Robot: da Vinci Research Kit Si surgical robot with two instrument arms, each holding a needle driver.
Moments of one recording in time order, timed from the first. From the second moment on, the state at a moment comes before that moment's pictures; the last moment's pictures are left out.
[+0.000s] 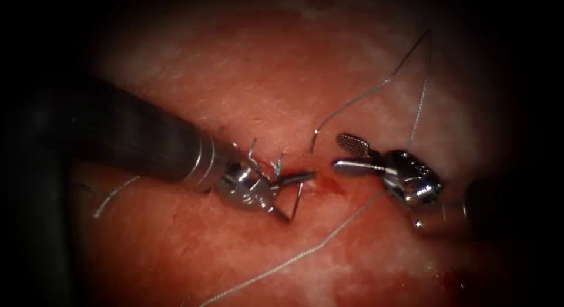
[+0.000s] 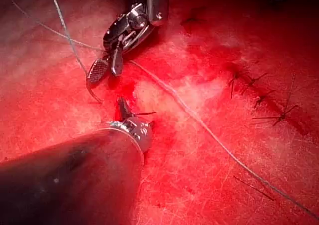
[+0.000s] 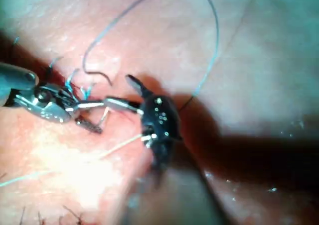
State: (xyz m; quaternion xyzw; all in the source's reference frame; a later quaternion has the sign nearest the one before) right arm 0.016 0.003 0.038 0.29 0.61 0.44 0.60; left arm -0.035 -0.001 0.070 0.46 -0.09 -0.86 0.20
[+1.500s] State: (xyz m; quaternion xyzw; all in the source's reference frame) right arm 0.017 0.002 0.038 0.29 0.61 0.44 0.59; left arm -0.036 -0.004 0.056 0.53 0.31 -0.77 -0.17
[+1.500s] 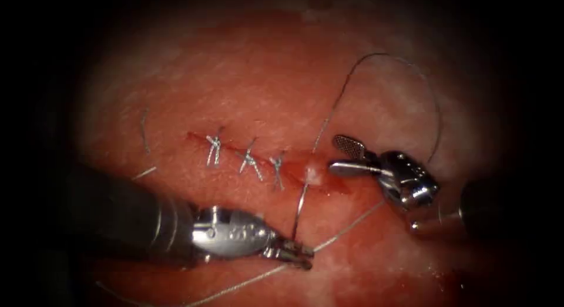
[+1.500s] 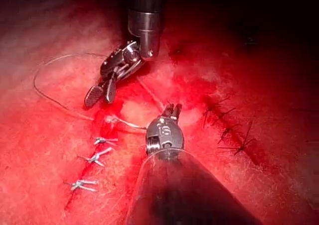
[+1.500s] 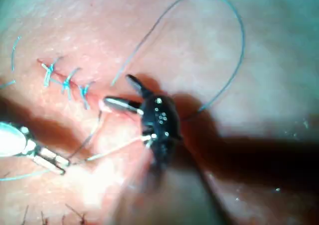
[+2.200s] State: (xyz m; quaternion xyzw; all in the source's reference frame) right arm 0.016 0.001 0.029 0.37 0.57 0.39 0.62; left arm -0.034 0.003 0.048 0.58 0.07 -0.79 -0.16
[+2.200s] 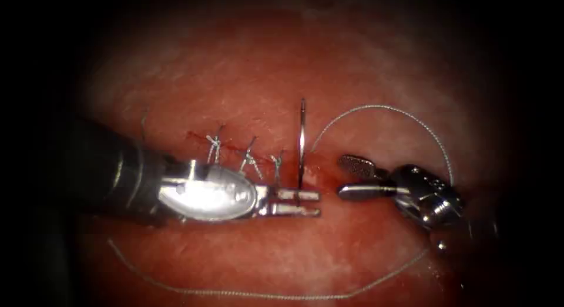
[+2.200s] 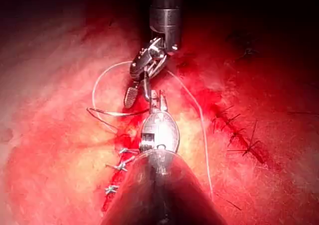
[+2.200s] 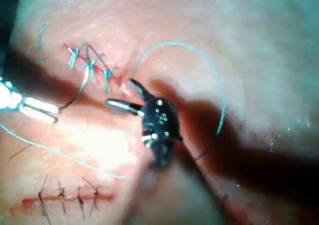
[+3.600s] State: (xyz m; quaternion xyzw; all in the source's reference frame) right arm 0.017 0.004 0.030 0.40 0.52 0.53 0.53; left arm -0.039 -0.004 0.054 0.54 -0.04 -0.84 -0.05
